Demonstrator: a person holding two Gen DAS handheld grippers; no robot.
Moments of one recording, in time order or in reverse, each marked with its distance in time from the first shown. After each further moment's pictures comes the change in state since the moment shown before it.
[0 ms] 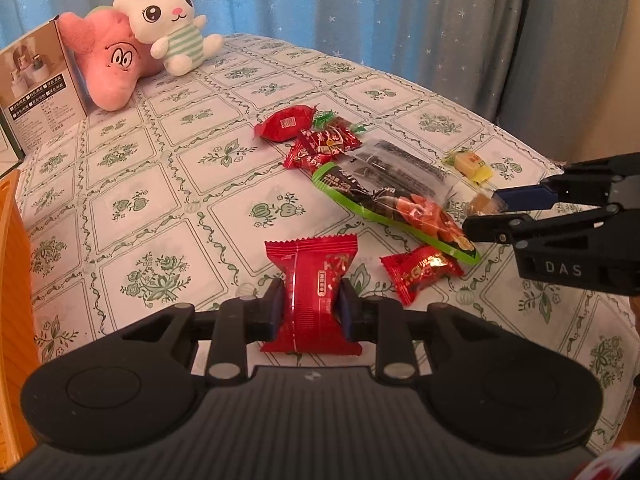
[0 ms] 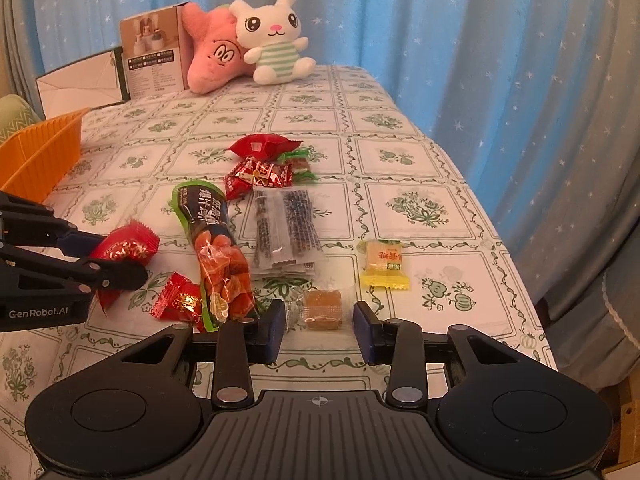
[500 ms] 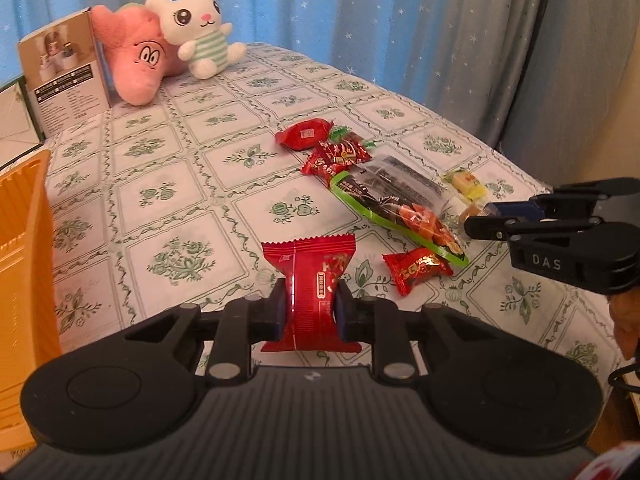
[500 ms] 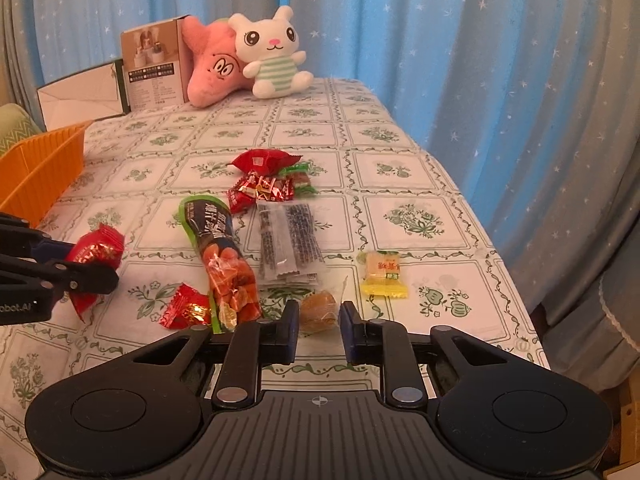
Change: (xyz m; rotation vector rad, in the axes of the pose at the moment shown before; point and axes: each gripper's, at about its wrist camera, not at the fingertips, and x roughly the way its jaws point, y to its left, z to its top) left arm -0.033 0.011 -0.010 -0.084 -0.039 0.000; right arm -0.011 0.005 0.001 0.004 -0.041 -0.010
